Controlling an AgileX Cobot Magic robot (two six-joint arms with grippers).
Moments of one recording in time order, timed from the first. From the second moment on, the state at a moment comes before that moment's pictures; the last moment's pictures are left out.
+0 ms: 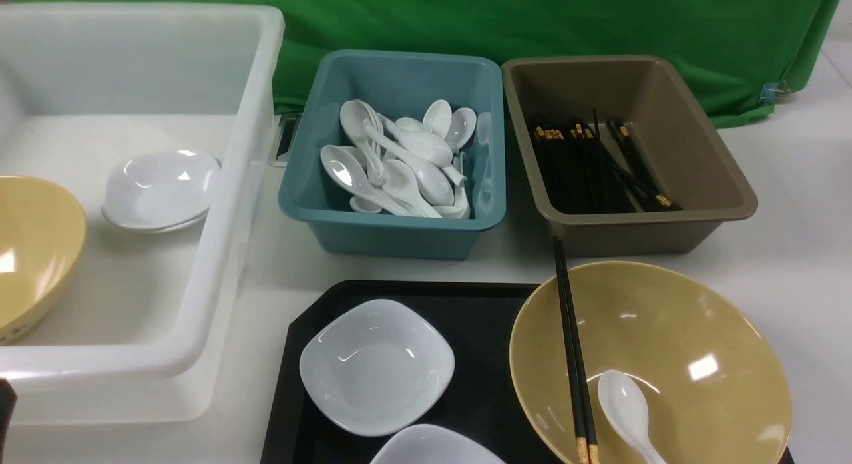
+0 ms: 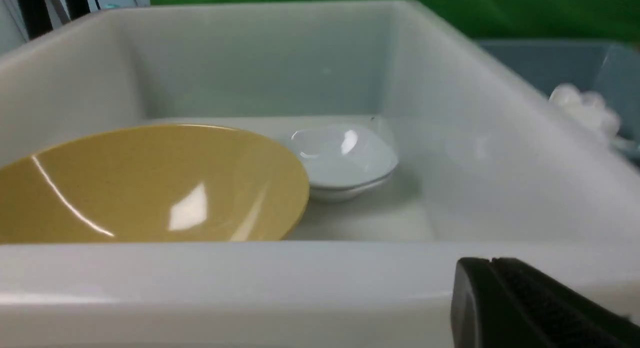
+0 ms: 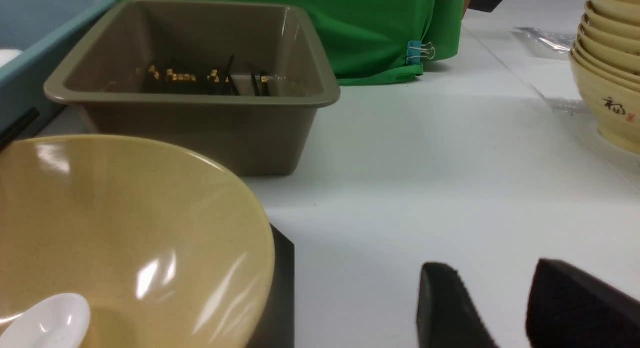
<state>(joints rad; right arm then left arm) -0.02 0.02 0.01 -0.14 0.18 0.16 0.03 0.02 0.01 -0.21 0.06 0.08</state>
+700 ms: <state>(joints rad) -0.02 0.02 0.01 0.01 -0.14 0.65 0.03 0.07 -0.25 -0.24 -0.08 -0.33</state>
